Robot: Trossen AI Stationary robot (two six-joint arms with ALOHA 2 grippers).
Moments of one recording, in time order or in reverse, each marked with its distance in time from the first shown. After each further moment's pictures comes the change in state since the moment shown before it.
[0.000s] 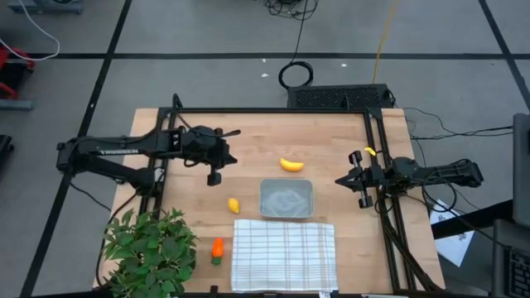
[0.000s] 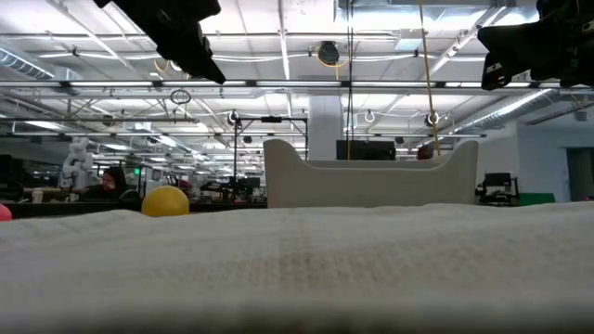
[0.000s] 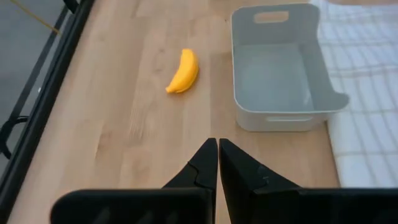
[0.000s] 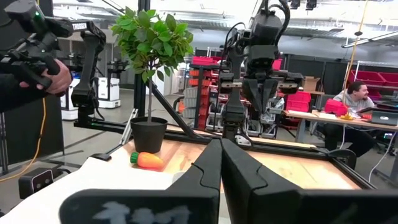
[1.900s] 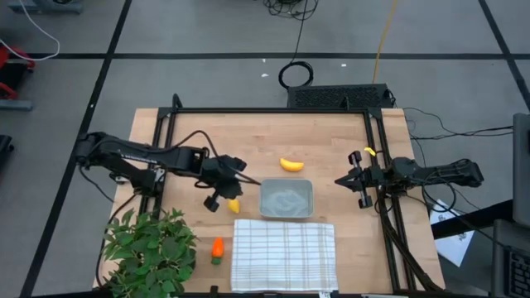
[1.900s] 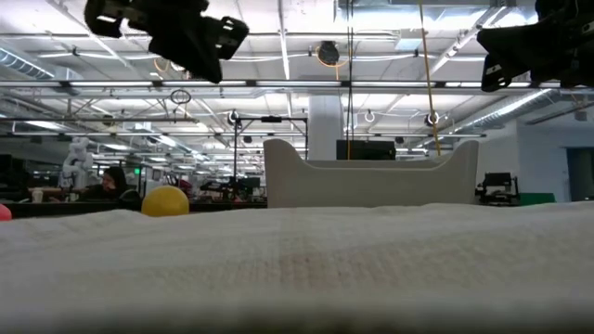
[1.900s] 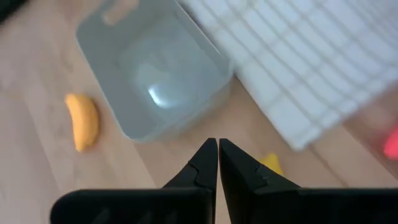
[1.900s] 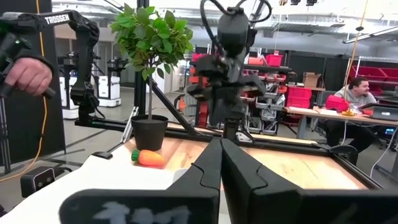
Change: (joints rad) left arm -0.247 0.228 0.131 -0.118 0.066 0.368; right arm 0.000 0.003 0.000 -0.008 0.001 0.009
